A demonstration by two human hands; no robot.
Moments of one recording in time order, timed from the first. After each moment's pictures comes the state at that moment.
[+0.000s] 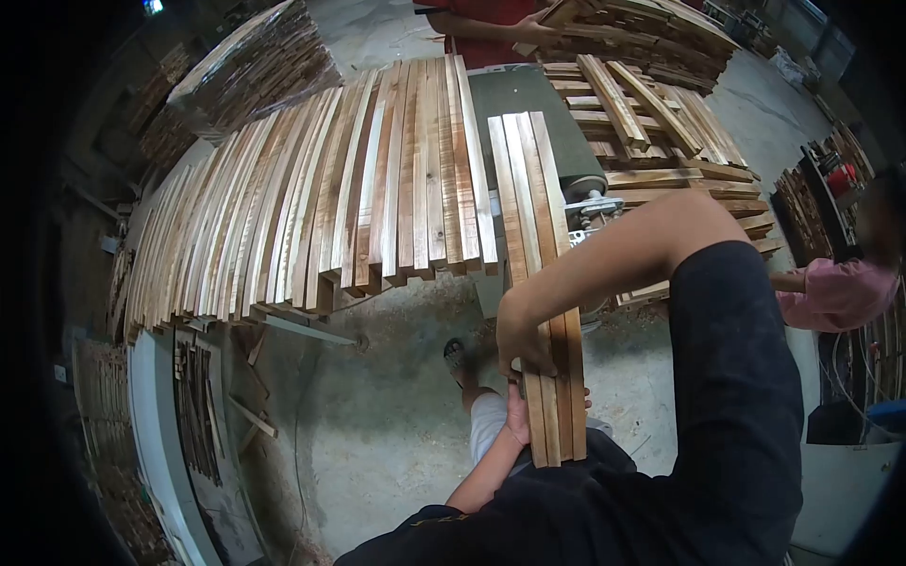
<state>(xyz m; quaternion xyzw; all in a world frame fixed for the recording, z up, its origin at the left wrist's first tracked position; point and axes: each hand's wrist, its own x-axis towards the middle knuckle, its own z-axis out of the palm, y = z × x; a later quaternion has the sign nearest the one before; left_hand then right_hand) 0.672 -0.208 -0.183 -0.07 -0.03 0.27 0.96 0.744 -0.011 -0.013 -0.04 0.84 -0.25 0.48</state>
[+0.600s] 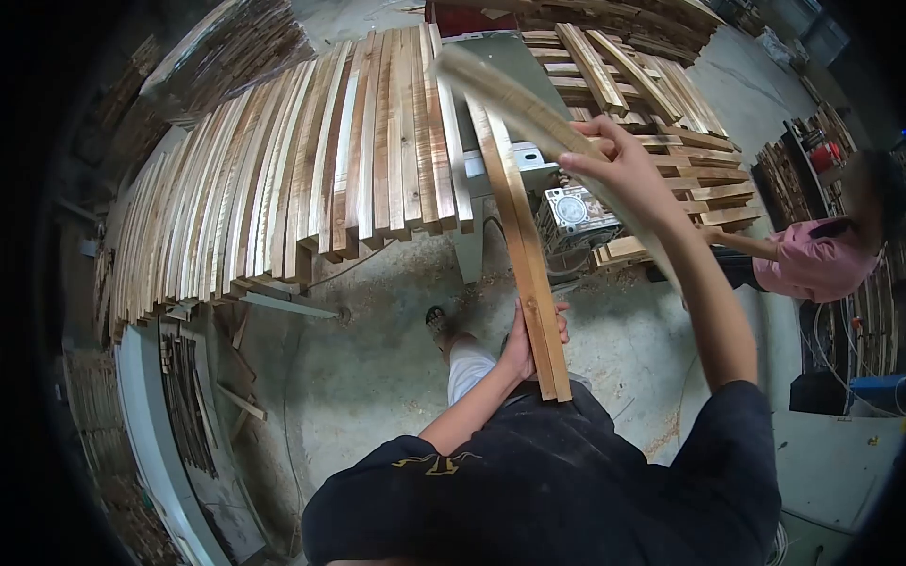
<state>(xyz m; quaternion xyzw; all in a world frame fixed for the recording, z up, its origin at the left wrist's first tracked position) 0.712 -0.160 -0.146 0.14 0.16 0.31 0.93 0.909 -0.034 0.094 0.64 0.56 -0.40 -0.35</state>
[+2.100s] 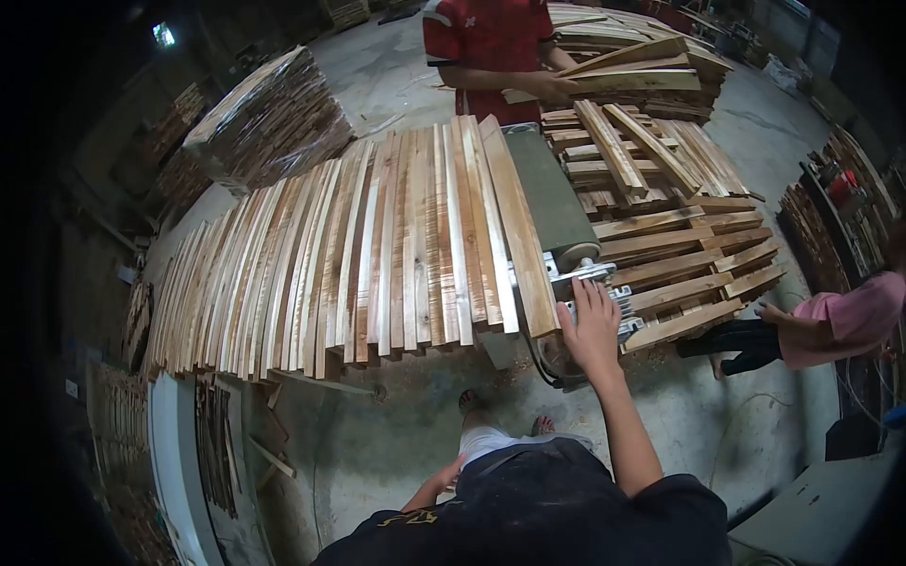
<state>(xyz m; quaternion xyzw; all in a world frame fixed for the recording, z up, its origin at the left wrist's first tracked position) 0.467 -0.212 -0.306 0.25 0.72 -0.12 0.63 0.898 -0.031 -0.070 0.73 0.61 -0.02 -0.30</state>
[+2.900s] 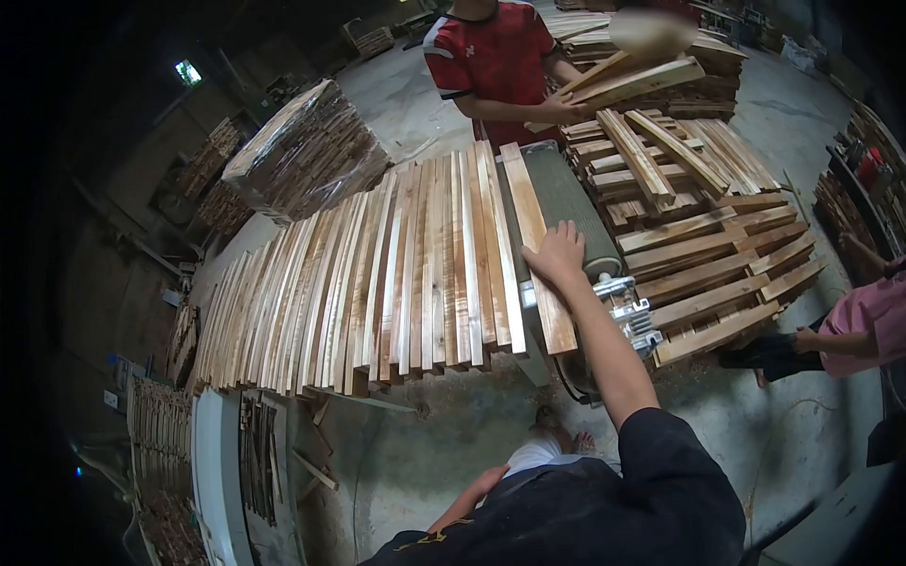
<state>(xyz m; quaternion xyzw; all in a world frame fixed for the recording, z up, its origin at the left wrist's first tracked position) 0.513 -0.195 -0.305 0.44 0.67 0.00 0.60 0.896 0.163 -0.052 0.76 0.58 -0.12 -0.26</state>
